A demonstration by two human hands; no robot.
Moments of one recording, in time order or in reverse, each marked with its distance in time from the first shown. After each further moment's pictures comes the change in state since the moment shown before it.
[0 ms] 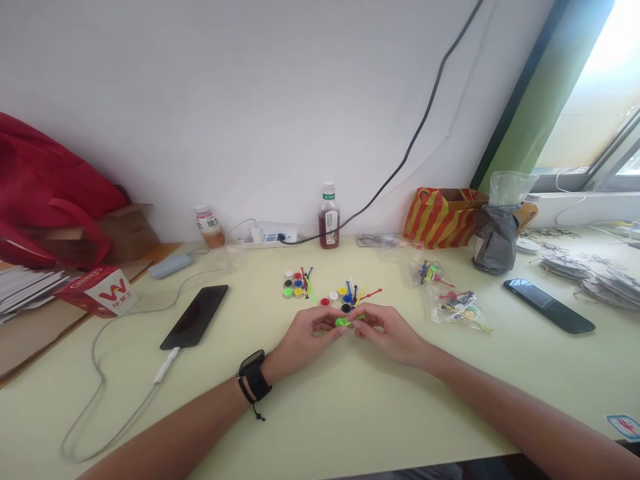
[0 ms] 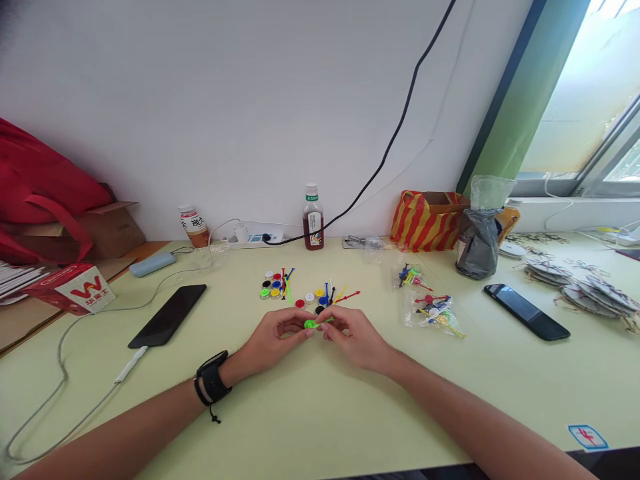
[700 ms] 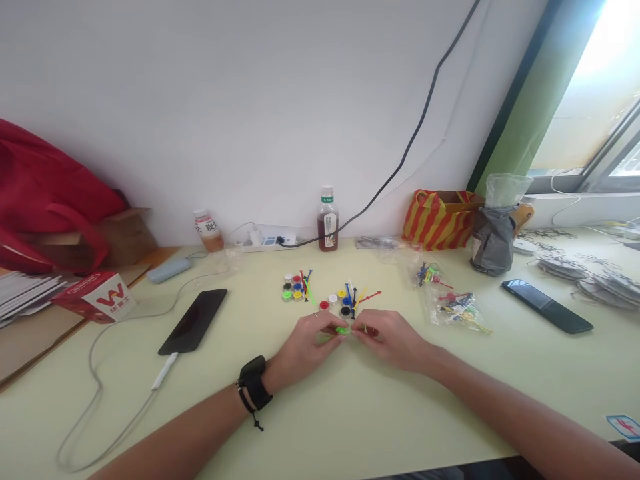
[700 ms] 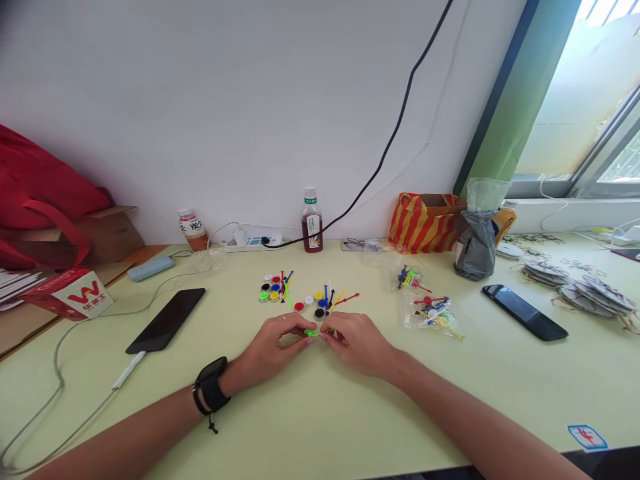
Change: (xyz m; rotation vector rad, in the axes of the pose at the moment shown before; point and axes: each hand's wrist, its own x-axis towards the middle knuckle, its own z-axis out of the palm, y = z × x) left_hand -0.005 0.008 0.000 0.188 -0.006 0.109; right_hand -0.004 -0.008 -0.008 -0.570 -0.041 -0.170
